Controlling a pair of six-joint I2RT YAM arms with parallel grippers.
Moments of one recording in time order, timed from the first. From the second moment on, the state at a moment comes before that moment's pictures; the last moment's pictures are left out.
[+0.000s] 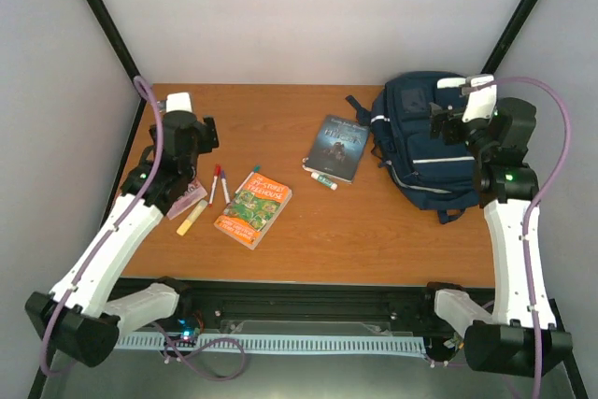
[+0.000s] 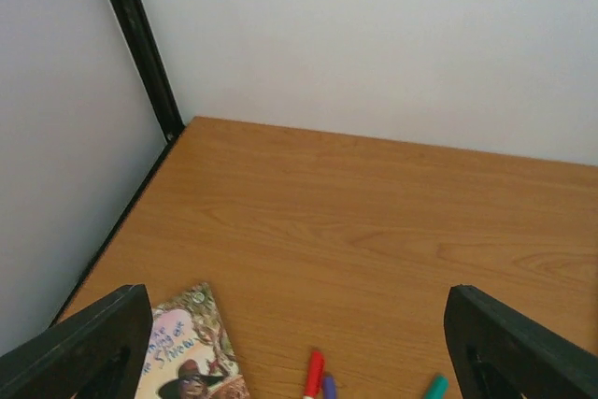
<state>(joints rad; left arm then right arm) -0.38 1.04 1.12 -0.48 -0.57 -0.24 -0.11 1.02 1.21 -0.43 -0.22 -0.17</state>
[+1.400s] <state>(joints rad) -0.58 2.44 2.18 -0.79 0.10 -0.44 -0.05 1.66 1.10 -0.65 -0.54 -0.26</state>
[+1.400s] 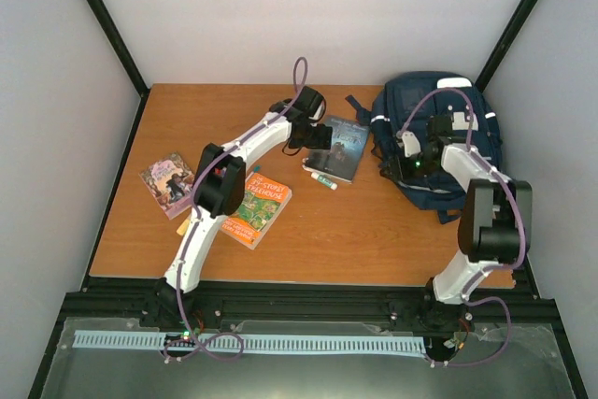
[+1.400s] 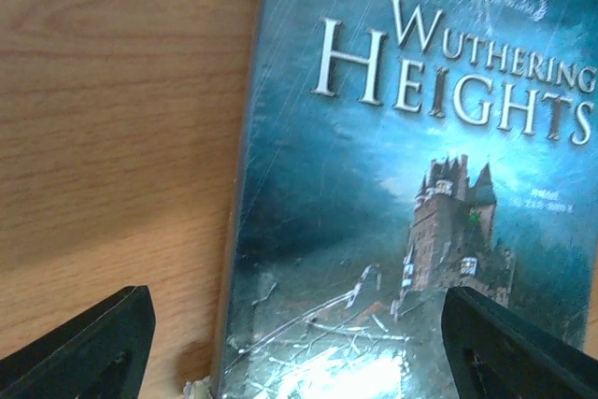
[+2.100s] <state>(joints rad) -0.55 2.40 2.01 -0.73 0.17 -0.46 0.09 2.13 1.57 -0.65 -0.50 -0.04</state>
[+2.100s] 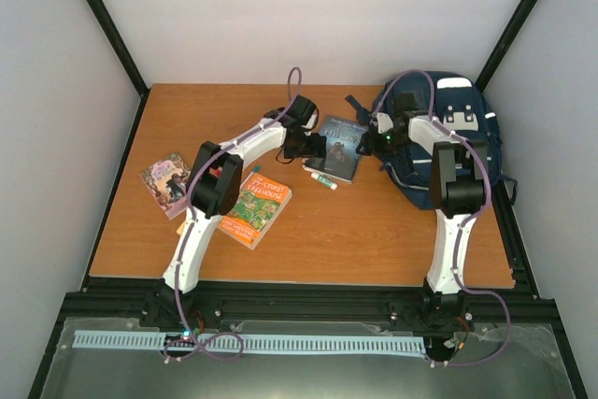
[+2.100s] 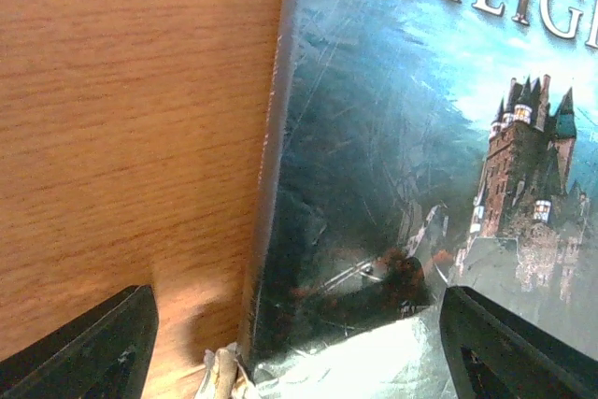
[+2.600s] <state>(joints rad) -0.54 2.30 1.85 -0.72 0.11 -0.48 0.18 2.32 1.83 -0.71 -0.50 0.00</state>
